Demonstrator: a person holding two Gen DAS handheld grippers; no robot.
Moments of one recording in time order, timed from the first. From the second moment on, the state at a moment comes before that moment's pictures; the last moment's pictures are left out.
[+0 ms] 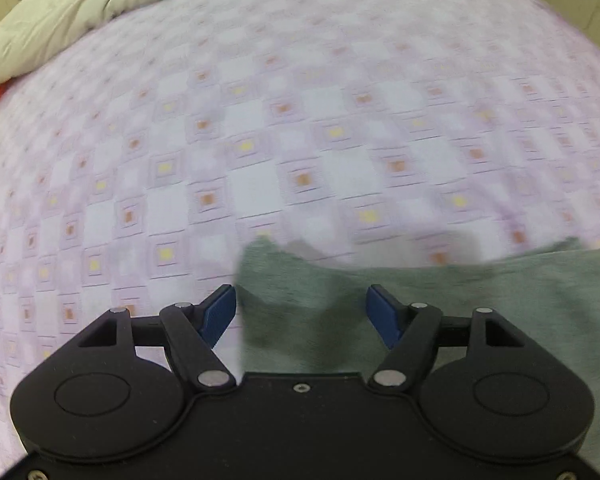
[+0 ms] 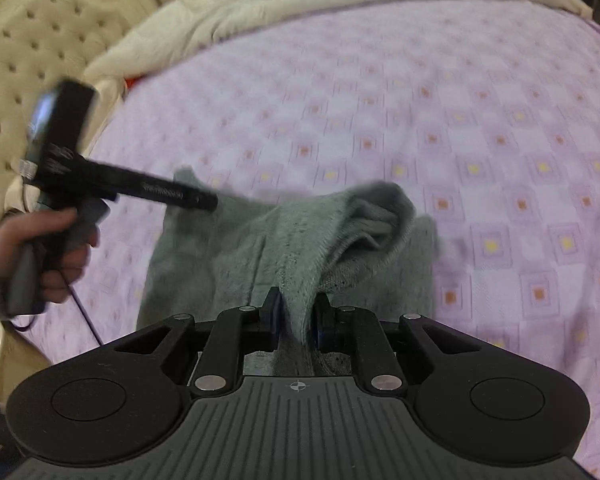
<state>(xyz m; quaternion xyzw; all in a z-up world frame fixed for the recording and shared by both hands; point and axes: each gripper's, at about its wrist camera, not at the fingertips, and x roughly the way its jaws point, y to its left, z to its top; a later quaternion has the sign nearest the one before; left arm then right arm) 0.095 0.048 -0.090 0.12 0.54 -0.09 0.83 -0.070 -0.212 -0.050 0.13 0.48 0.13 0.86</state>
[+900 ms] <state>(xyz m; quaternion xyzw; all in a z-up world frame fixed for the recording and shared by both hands) 0.128 0.067 -0.112 0.11 0.60 -0.09 0.79 -0.027 -0.186 -0.019 0.08 0.59 -0.06 0.80</state>
